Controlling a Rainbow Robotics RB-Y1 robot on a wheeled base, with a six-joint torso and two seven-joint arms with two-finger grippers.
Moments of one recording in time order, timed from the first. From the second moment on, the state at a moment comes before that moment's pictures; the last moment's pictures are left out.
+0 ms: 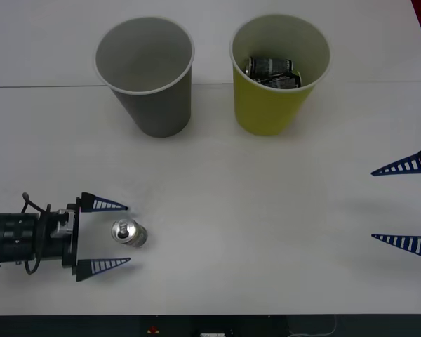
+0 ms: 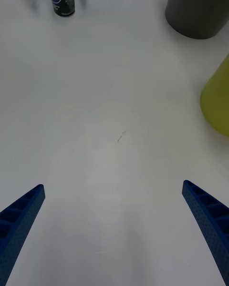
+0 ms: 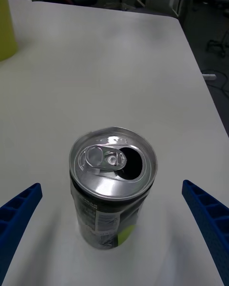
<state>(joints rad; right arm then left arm) 0.26 -1.13 -0.26 -2.01 1.31 -1.13 -0.09 -0.21 0.83 -0.40 -1.10 -0.87 -1.25 -0.60</state>
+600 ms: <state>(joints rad) 0.26 -1.13 -0.26 -2.01 1.31 -1.13 -0.09 -0.22 0.79 -0.42 -1.10 -0.88 -1.22 -0.60</state>
